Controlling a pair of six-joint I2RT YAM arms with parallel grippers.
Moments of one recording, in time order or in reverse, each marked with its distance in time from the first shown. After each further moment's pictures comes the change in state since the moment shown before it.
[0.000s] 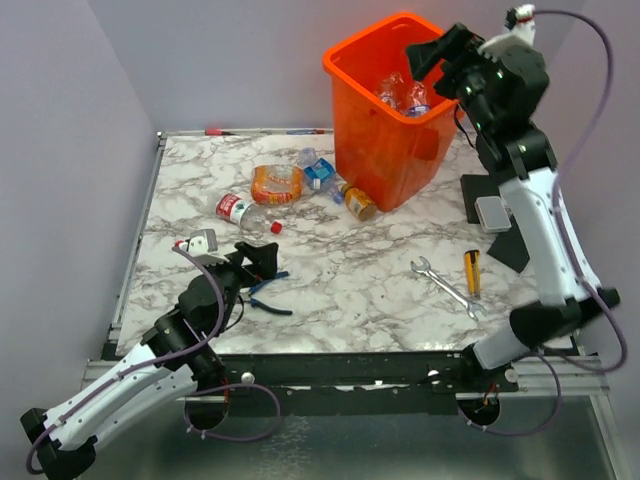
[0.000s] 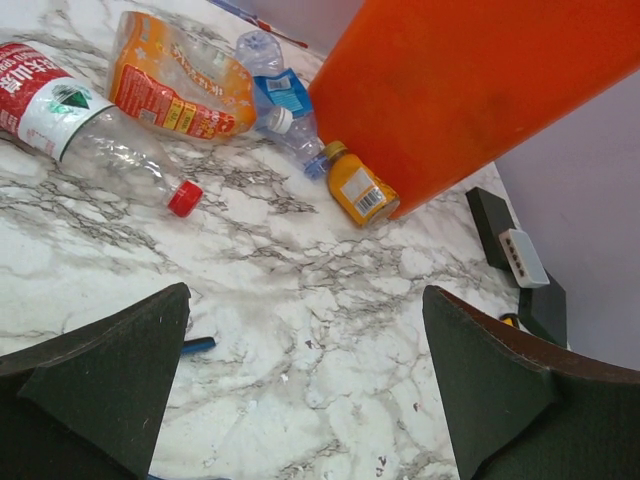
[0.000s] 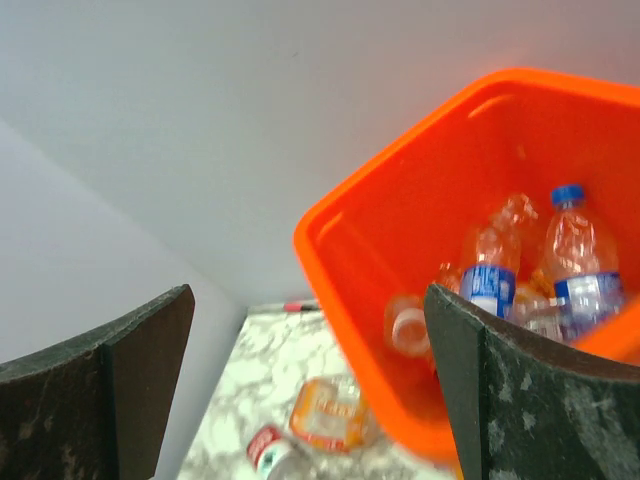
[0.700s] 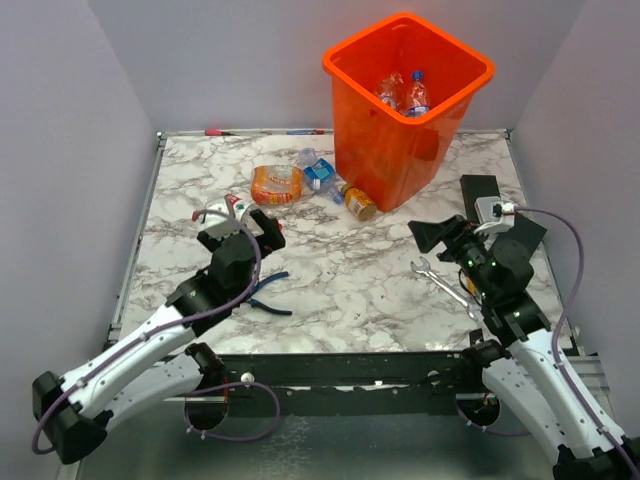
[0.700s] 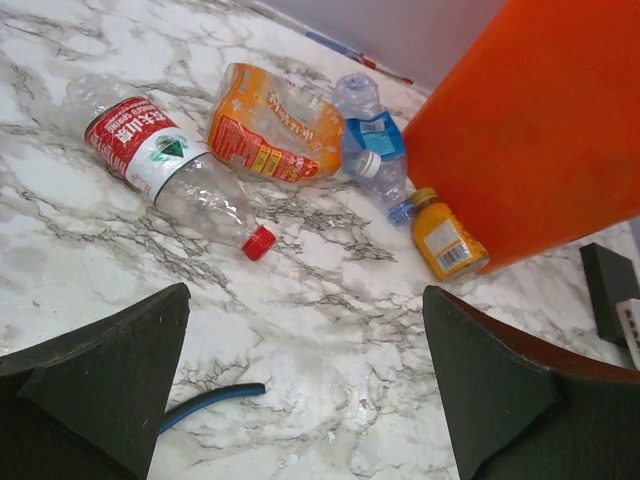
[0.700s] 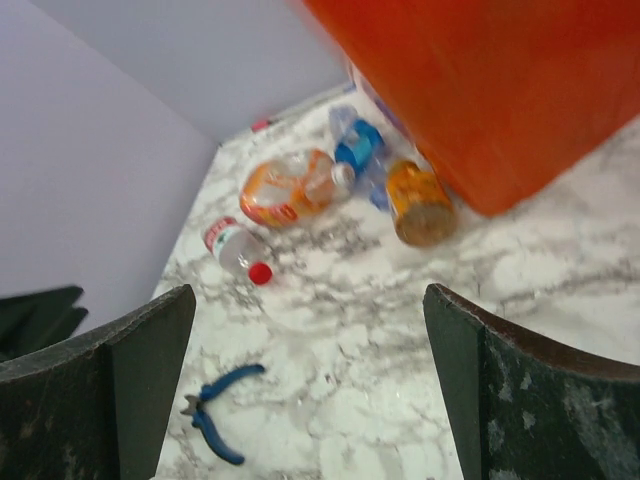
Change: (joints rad) left arm 0.049 0.363 0.222 -0.045 -0.174 -0.004; right arm -0.003 -1.032 -1.465 0.297 -0.125 0.110
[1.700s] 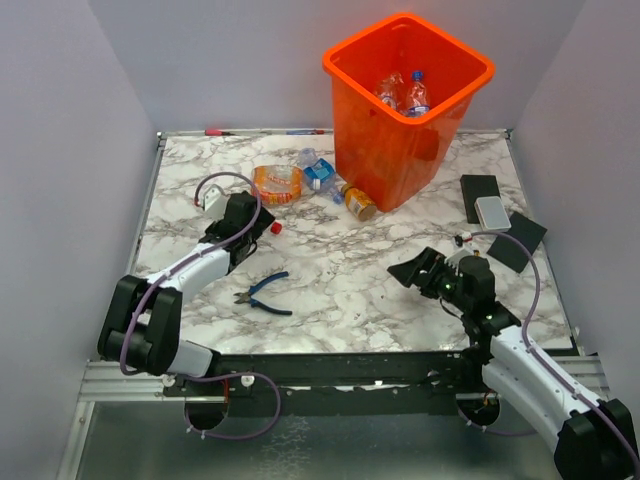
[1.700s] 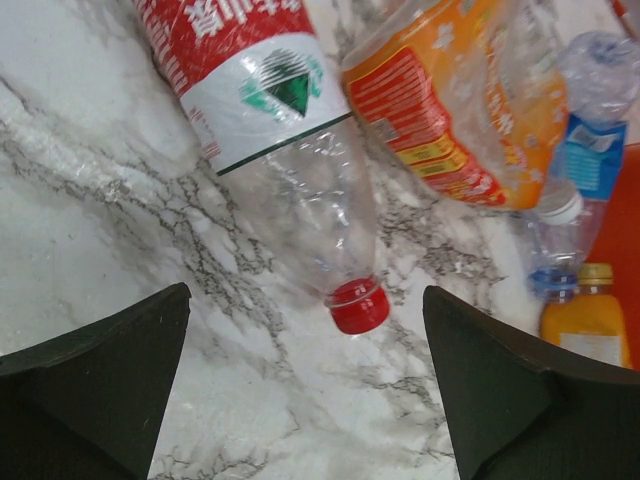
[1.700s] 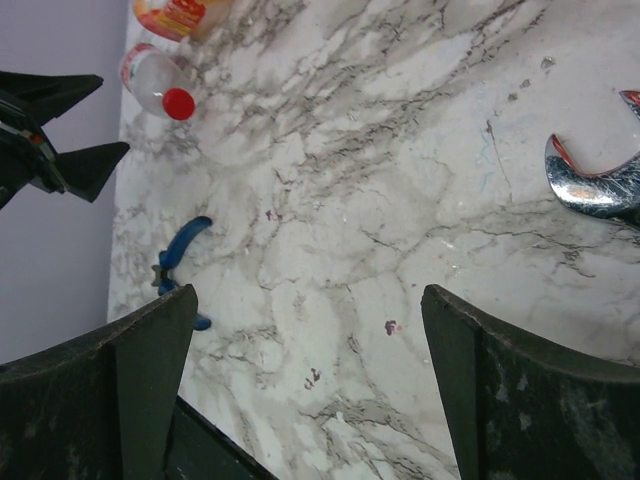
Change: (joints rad) left arm 0.488 0.623 0.079 0.177 0.410 -0.297; right arm 0.000 0.088 -0.361 0.104 -0.195 0.185
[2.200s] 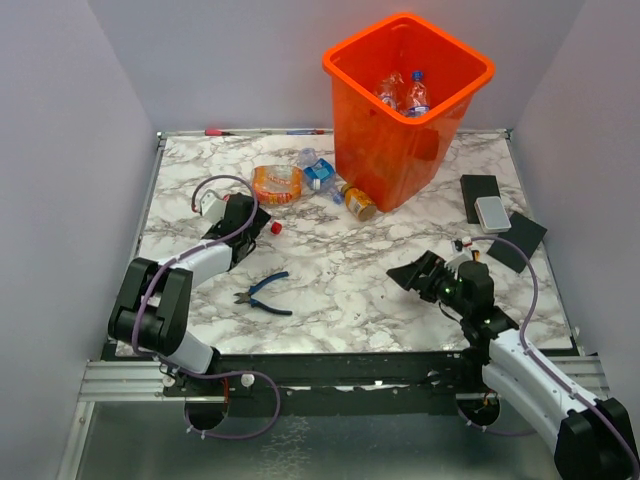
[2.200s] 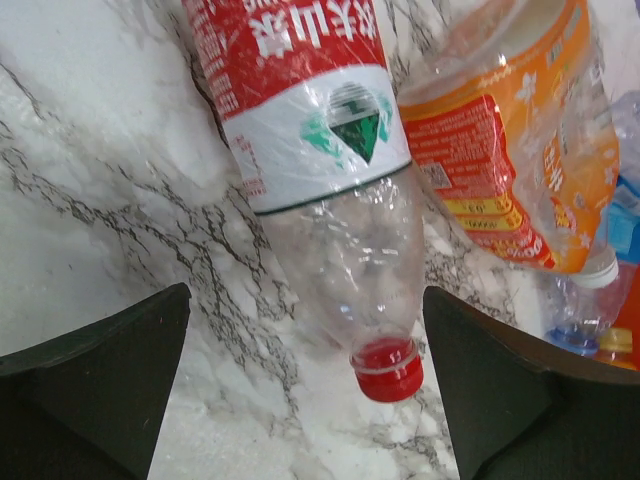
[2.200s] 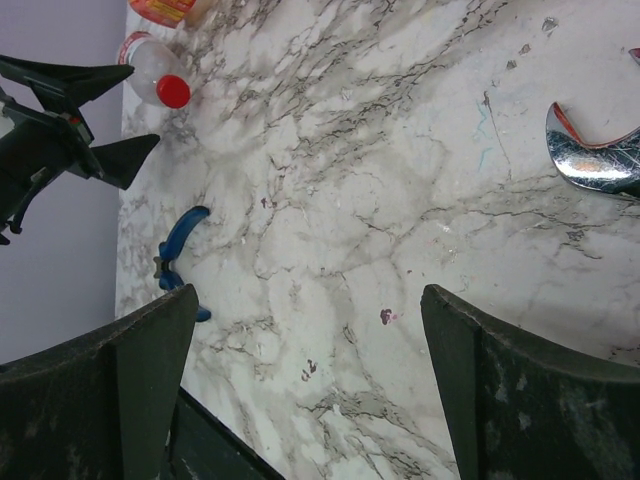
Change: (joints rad) left arm 0.028 0.134 -0.023 0.089 0.003 -0.073; right arm 0.000 0.013 -0.051 0.060 -0.020 0.035
